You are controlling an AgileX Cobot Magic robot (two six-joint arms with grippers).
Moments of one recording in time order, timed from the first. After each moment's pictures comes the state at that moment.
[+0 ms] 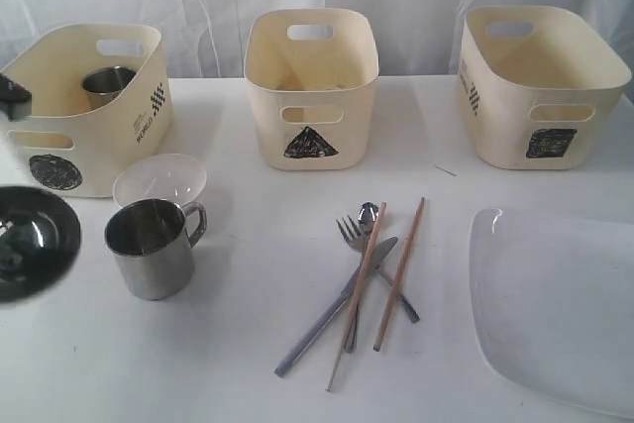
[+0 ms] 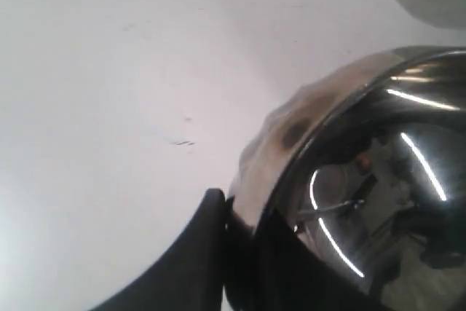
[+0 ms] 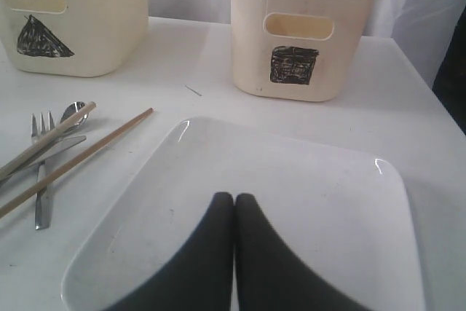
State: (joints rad) left arm -0.05 1.56 -1.11 -0.01 0.98 0.62; right arm -0.08 0.01 0.00 0.10 0.34 -0.14
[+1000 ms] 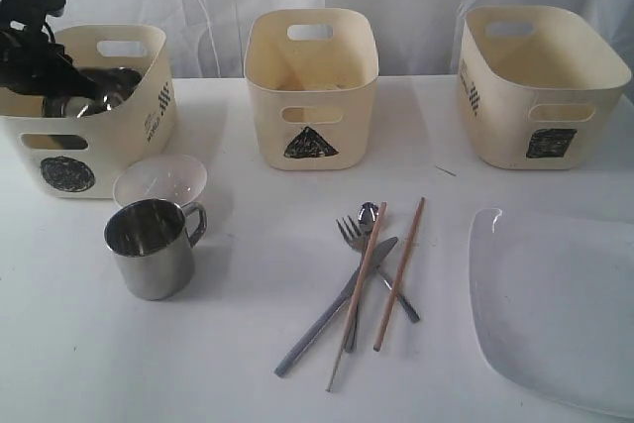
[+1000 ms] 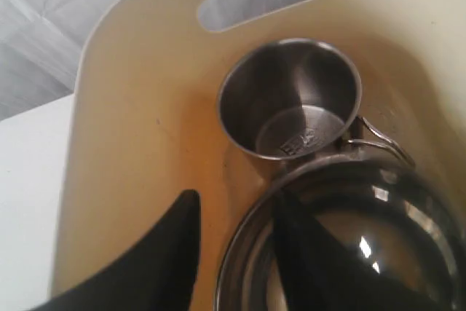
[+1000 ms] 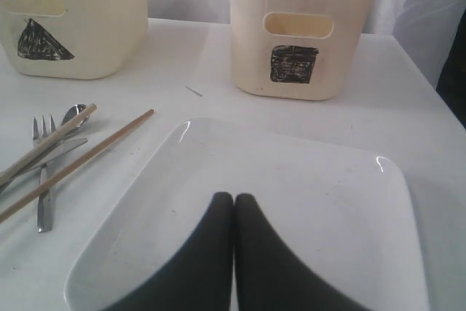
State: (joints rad) left arm -0.05 1.93 -1.39 0.07 0.13 0.27; right arm -0.08 0.01 0.00 0.10 0.34 -0.12
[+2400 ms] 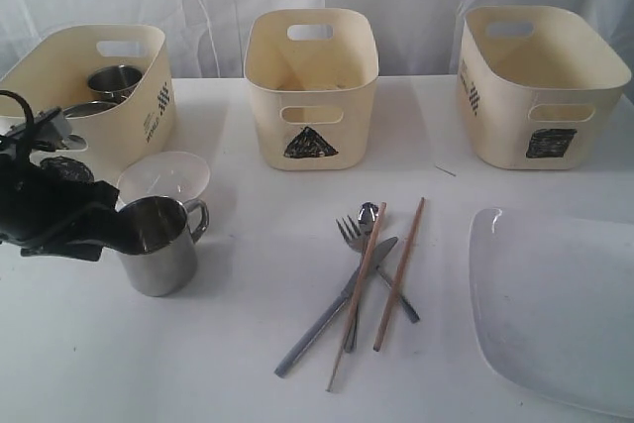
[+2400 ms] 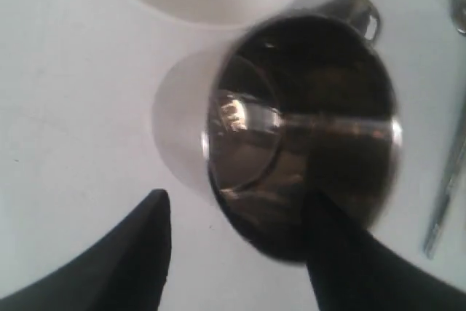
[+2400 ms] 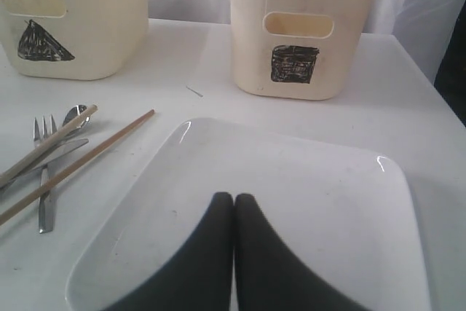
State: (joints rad) left arm -0.05 1.64 -0.88 -0.82 0.76 0.69; right arm -0.08 0.01 0.00 0.10 0.34 -0.12
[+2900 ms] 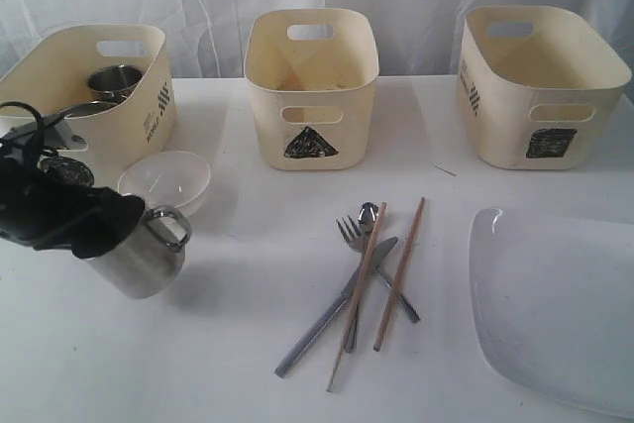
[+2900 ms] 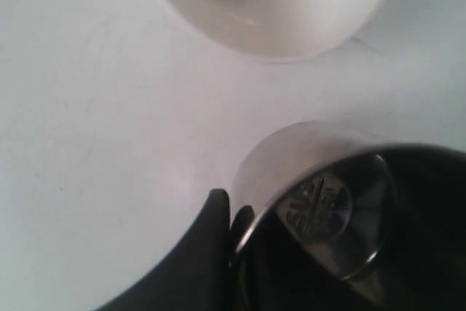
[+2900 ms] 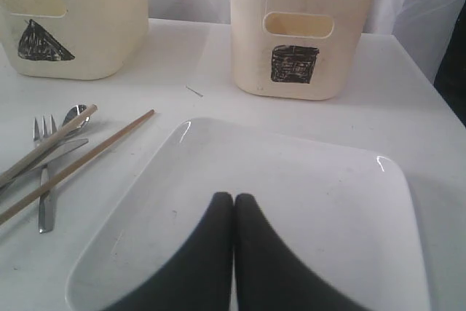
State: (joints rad) left arm -0.05 1.66 -0.90 -0.81 0.69 0.71; right arm -0.08 0.01 0.00 0.10 0.34 -0.12
